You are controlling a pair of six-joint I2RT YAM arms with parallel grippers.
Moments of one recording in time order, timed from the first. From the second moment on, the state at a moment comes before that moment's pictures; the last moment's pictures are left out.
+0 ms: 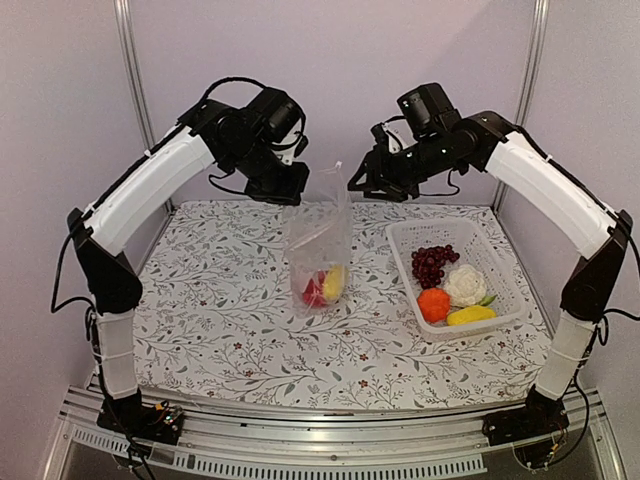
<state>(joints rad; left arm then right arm) -0.80 2.03 2.38 -1.30 -0.11 -0.42 0.72 1.83 2.07 -0.95 -0.23 0.63</state>
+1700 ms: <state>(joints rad) -0.73 2.01 2.22 -1.22 -0.05 -0.37 0.44 1.75 1.18 -0.77 -0.14 0.46</state>
